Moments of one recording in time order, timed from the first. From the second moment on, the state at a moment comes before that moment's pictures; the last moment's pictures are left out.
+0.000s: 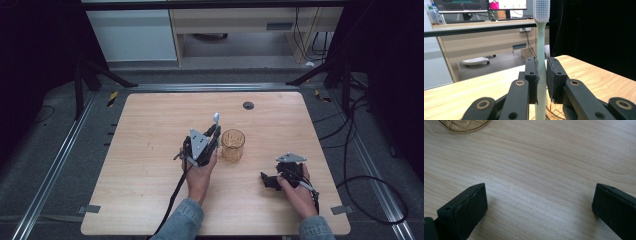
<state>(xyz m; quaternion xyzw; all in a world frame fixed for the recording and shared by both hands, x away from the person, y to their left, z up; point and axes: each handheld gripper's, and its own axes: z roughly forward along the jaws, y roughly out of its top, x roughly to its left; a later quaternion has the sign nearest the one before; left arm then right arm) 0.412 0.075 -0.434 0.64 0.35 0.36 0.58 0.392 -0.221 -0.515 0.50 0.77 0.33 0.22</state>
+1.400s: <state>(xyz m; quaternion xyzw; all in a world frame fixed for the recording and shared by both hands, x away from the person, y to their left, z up) 0.416 0.074 -0.469 0.64 0.37 0.34 0.58 0.392 -0.221 -0.514 0.50 0.77 0.33 0.21</state>
